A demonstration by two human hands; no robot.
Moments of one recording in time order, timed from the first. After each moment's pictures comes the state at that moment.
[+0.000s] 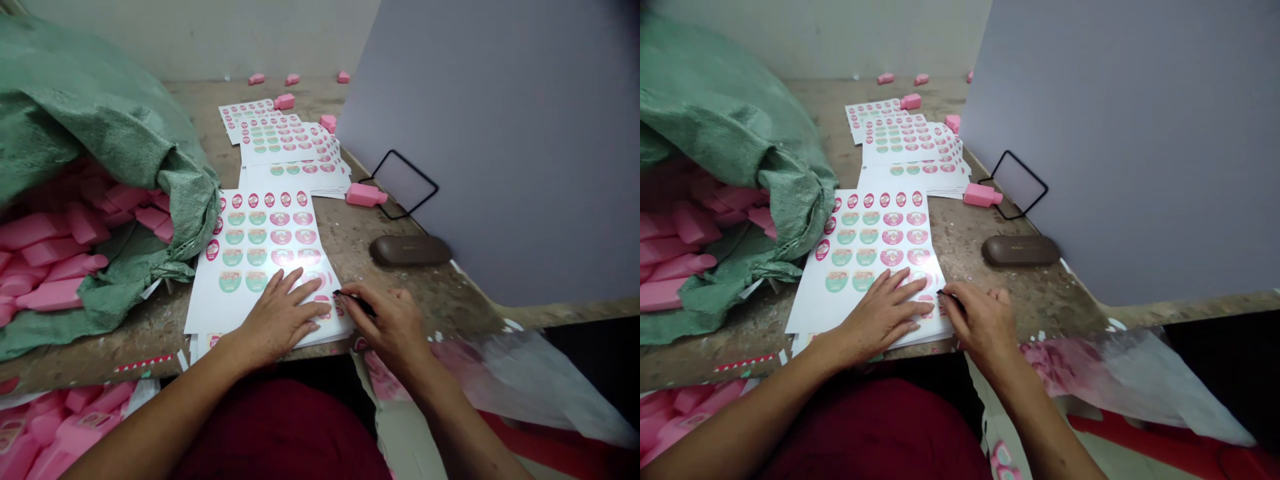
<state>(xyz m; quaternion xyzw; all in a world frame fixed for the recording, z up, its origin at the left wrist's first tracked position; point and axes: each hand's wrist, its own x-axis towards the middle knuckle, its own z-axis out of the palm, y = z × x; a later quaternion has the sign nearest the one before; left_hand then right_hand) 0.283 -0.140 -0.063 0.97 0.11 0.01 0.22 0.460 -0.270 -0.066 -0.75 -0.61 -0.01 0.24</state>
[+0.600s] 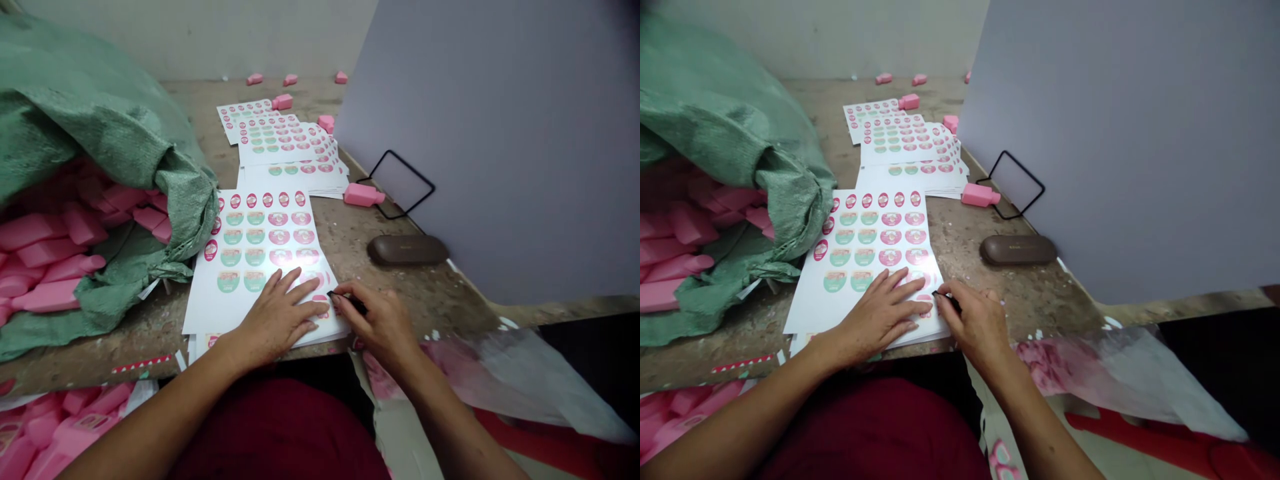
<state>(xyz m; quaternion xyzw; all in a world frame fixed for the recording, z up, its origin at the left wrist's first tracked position) 0.283 -0.140 -0.061 0.97 0.12 0.01 0.22 0.457 -0.266 -0.073 -0.77 -0.57 0.07 0.26</state>
